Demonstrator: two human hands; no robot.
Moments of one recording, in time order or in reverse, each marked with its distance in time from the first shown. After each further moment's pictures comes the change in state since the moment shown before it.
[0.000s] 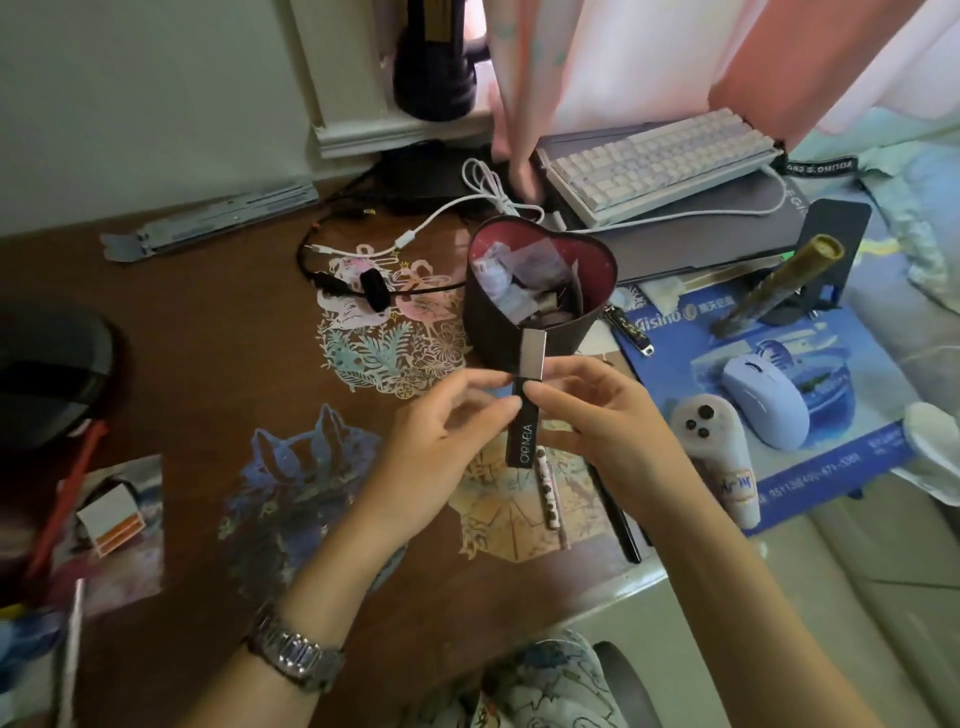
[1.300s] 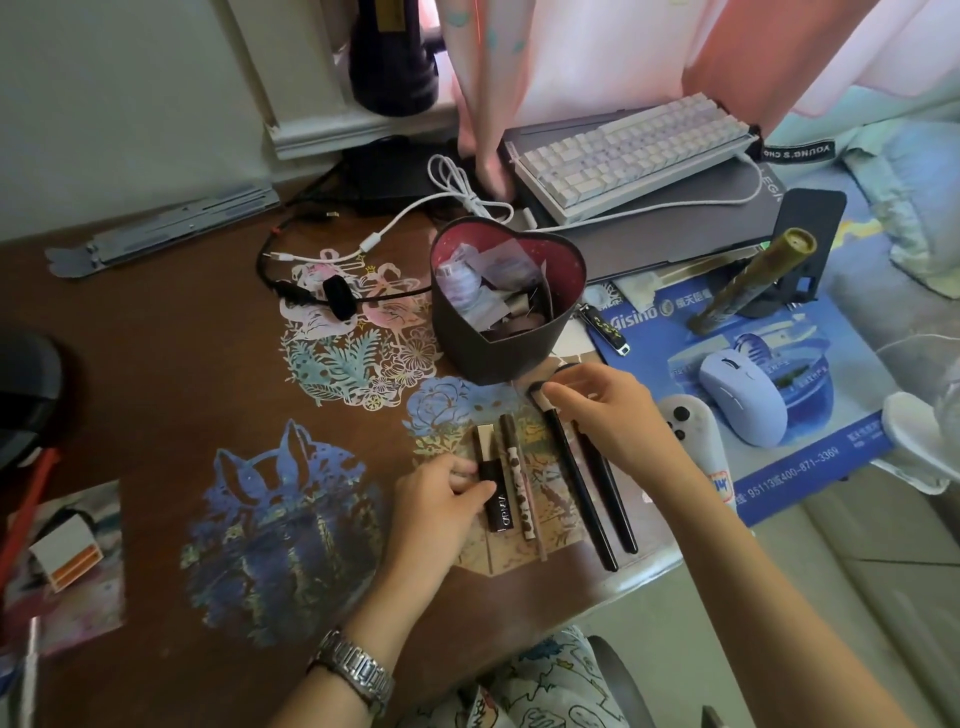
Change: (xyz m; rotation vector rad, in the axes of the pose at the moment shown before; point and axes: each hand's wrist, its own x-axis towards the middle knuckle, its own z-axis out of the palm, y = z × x) left_hand 0.011 -0.078 0.055 0.163 0.127 -0.389; right_hand 0.037 0.014 -0.056 -0.759 0.154 0.029
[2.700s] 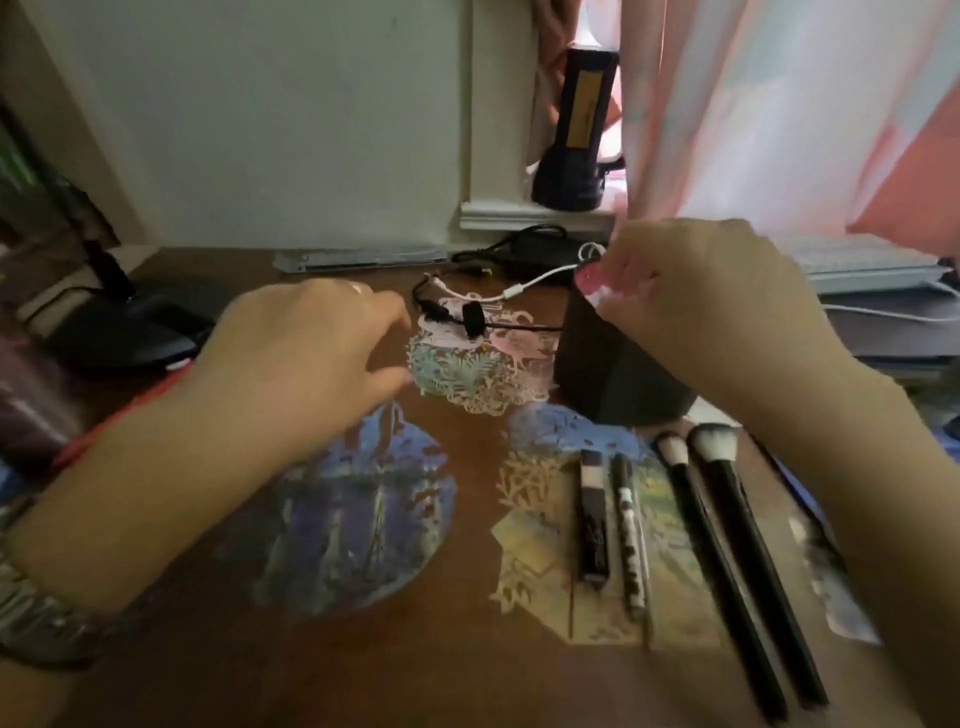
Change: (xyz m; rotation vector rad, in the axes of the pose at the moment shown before) left_hand -0.067 0.028 -0.125 1.177 0.752 0.476; right_hand -0.014 -0.069 0.028 -0.671 0.476 -1.028
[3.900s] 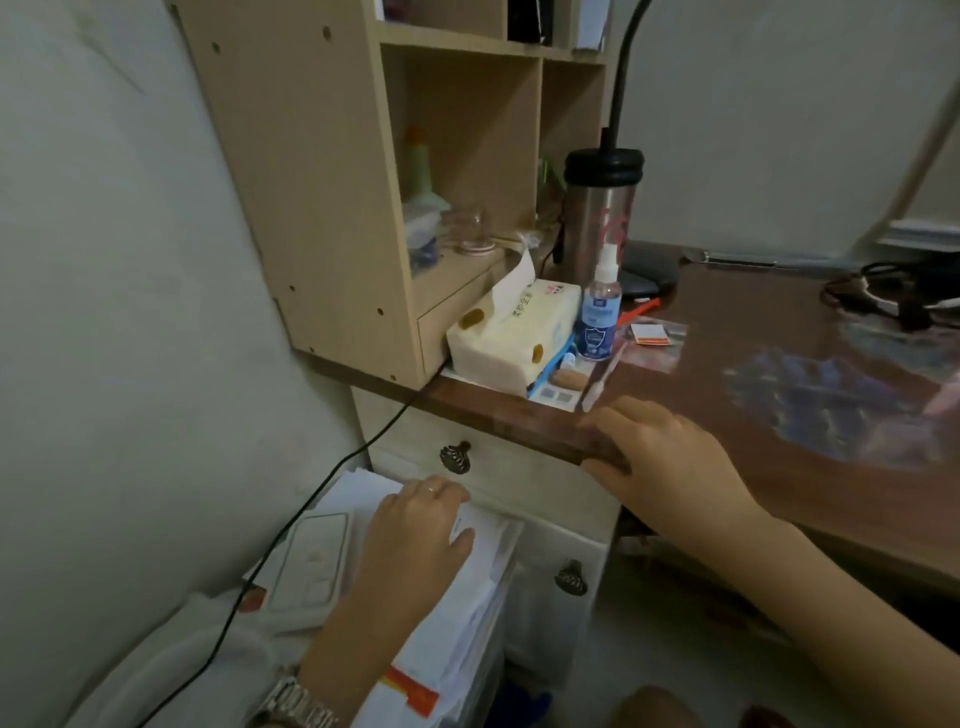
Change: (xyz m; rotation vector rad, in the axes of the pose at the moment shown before) left_hand -0.405 -0.176 0.112 -0.184 0.042 -0.576; right_hand -0.154 -0.347 0.093 0.269 -0.353 -0.524
